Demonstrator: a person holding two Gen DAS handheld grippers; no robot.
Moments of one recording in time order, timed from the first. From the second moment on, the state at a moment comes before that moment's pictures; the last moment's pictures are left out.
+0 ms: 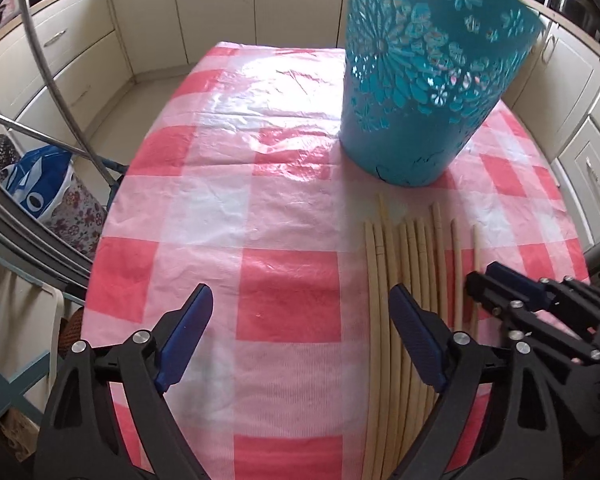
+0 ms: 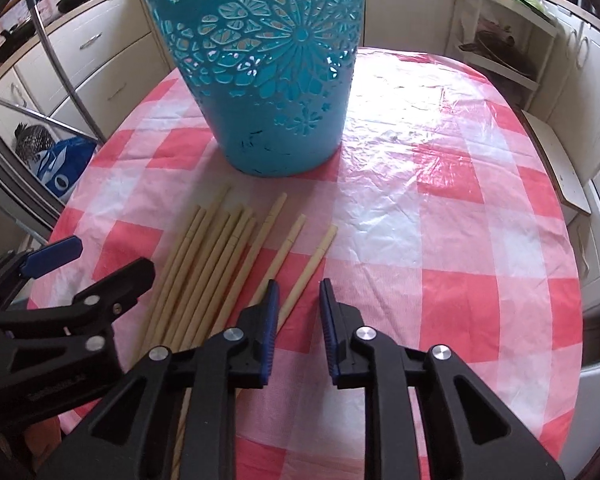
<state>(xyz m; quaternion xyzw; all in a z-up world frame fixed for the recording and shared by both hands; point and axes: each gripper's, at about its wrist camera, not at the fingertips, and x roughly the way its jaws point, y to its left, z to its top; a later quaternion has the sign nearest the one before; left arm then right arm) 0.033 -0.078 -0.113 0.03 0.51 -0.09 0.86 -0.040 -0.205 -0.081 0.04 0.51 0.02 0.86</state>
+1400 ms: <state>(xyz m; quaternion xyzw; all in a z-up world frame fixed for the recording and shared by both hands) 0.039 -0.026 0.058 -0.08 0.33 -0.22 0.91 -0.037 -0.215 -0.085 0.05 0.50 0.02 0.86</state>
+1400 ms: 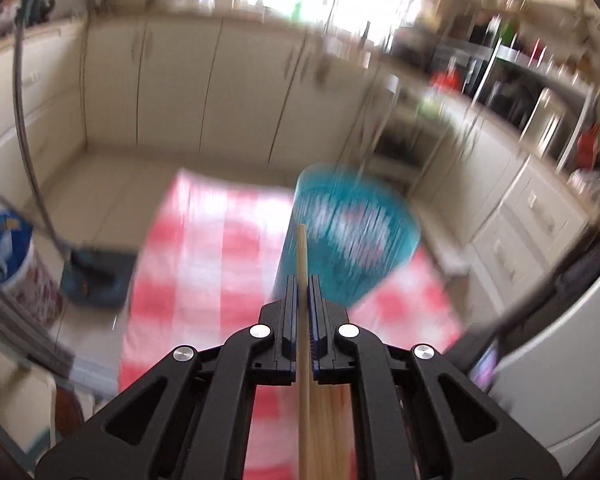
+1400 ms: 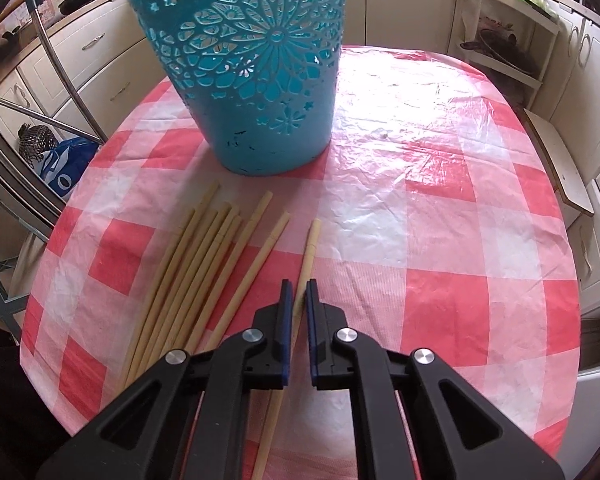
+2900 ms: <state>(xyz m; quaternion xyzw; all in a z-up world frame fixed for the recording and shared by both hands) 0.057 0.015 0.021 -0.13 0.33 -0.09 0.93 -0.062 -0.233 -0.071 0.14 0.47 0.06 0.87</state>
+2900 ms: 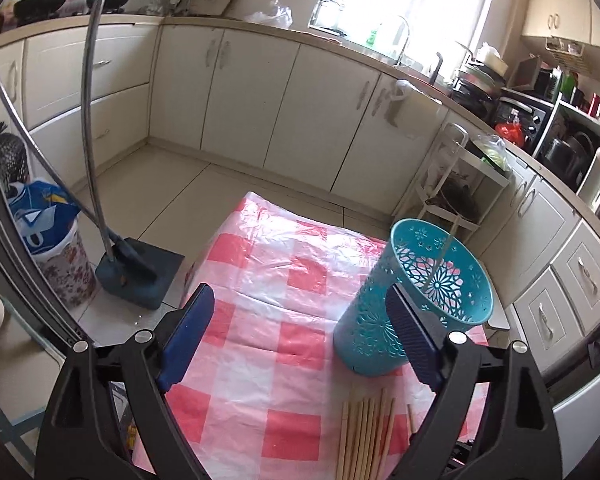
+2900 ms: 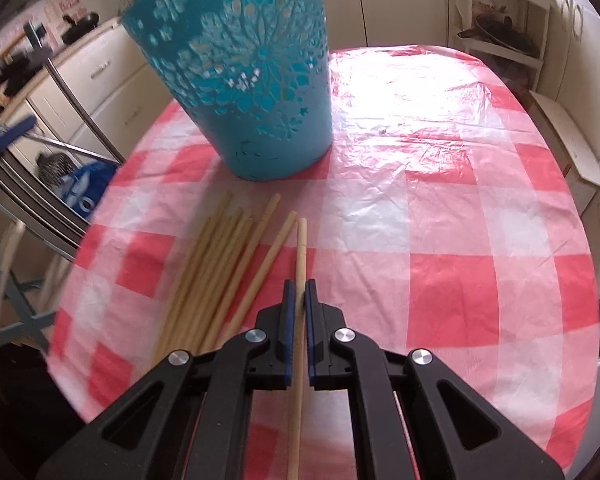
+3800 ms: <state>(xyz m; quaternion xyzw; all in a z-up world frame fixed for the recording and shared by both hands) 0.068 0.044 0.019 -0.20 0.35 -0.06 0.91 0.032 -0.231 0.112 0.20 0.09 -0.06 0.97</state>
